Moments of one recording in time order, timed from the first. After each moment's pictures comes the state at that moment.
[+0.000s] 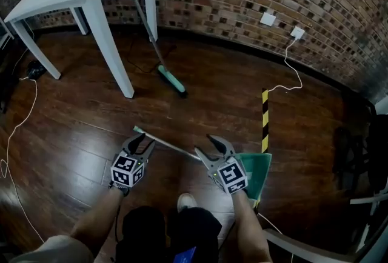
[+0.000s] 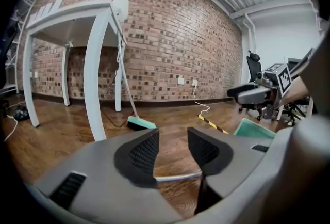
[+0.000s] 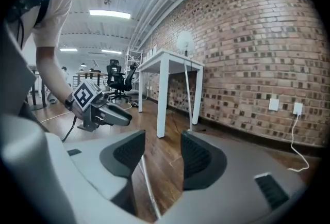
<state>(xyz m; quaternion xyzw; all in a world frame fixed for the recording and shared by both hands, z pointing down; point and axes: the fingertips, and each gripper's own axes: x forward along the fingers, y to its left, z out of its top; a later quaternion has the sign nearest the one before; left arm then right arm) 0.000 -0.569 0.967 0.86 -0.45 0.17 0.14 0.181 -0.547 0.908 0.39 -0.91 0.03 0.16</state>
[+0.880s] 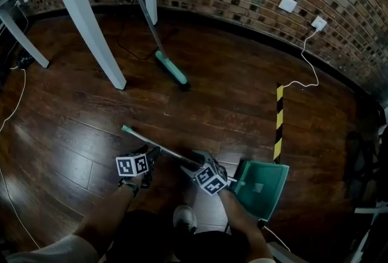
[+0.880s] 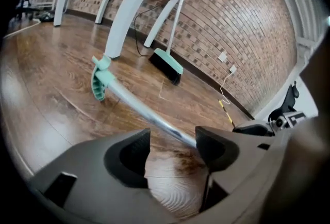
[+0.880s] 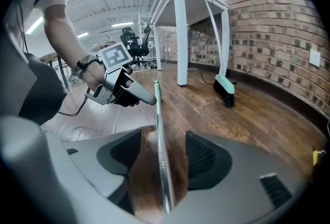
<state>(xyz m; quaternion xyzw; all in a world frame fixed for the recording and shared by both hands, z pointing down) 0.008 -0.592 1.218 0.73 -0.48 0.16 0.46 0.141 -0.549 1.182 0.25 -0.90 0.12 0.33</state>
